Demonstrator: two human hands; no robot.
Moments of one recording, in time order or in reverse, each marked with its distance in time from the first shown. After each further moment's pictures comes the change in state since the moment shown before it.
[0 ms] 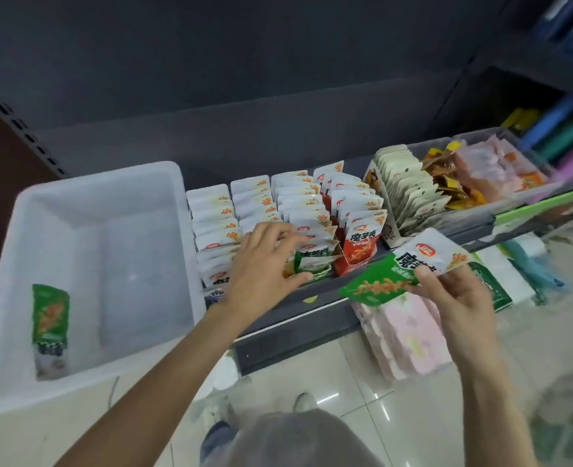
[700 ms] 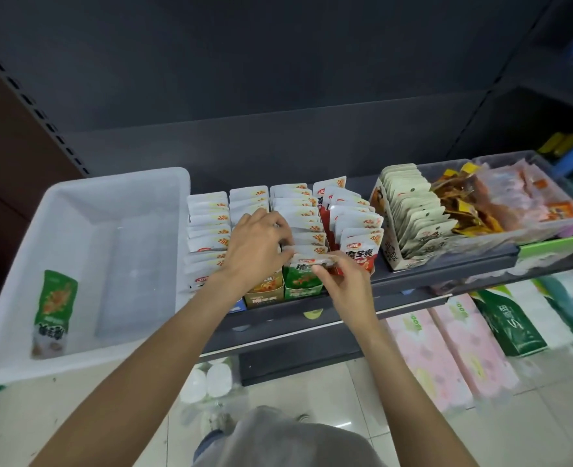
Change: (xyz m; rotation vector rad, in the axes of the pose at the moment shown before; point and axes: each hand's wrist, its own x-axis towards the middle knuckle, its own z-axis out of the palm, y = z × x) left_hand 0.054 0.005 0.009 0.196 -0.057 -0.148; right_hand 0.078 0.095 0.059 -0.451 -0.365 -0.359
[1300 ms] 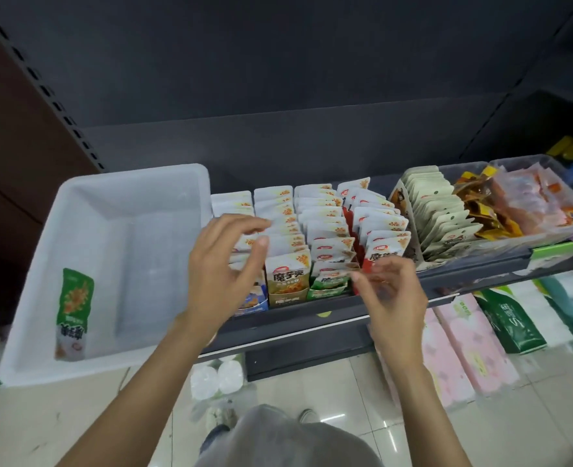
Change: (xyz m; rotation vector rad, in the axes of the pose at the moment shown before) left_hand -0.070 -0.032 -0.050 -0.524 0.557 -0.043; right_hand -0.033 -0.071 -0.014 0.066 0.322 0.167
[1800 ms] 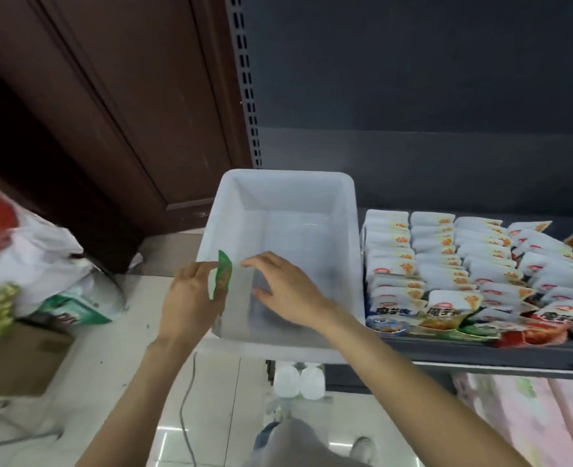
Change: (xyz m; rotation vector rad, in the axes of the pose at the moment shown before) left_hand -0.081 -0.161 -0.184 0.628 -0.212 -0.591; right_hand -0.057 -0.107 0.286 -0.333 -1.141 -0.557
